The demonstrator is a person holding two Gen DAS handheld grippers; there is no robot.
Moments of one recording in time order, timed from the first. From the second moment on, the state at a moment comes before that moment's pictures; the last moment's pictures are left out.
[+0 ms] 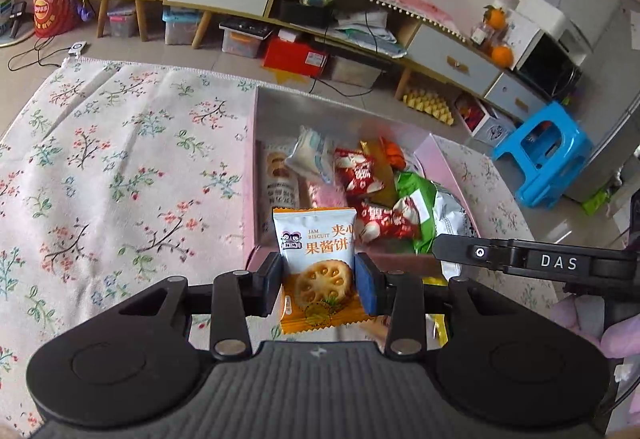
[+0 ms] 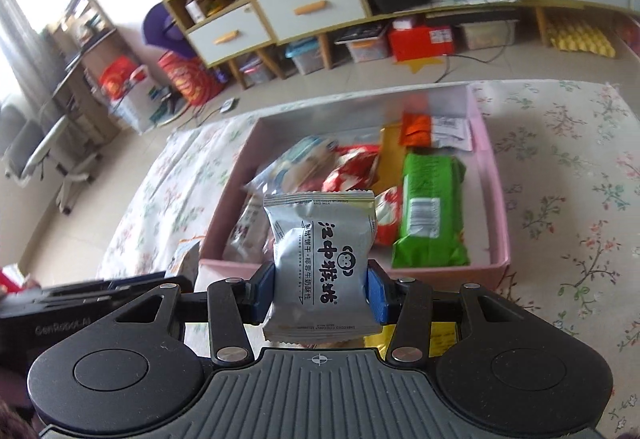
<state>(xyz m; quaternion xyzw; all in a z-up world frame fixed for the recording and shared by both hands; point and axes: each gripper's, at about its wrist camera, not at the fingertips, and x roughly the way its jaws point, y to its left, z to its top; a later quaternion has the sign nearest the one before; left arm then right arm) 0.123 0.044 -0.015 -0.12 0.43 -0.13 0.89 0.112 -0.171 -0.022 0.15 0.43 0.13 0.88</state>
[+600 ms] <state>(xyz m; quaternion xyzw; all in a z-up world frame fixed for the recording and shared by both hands) 0.172 0.018 -0.036 -0.11 0.42 -0.08 0.90 0.155 -0.193 -0.048 0.25 0.43 0.09 0.86</state>
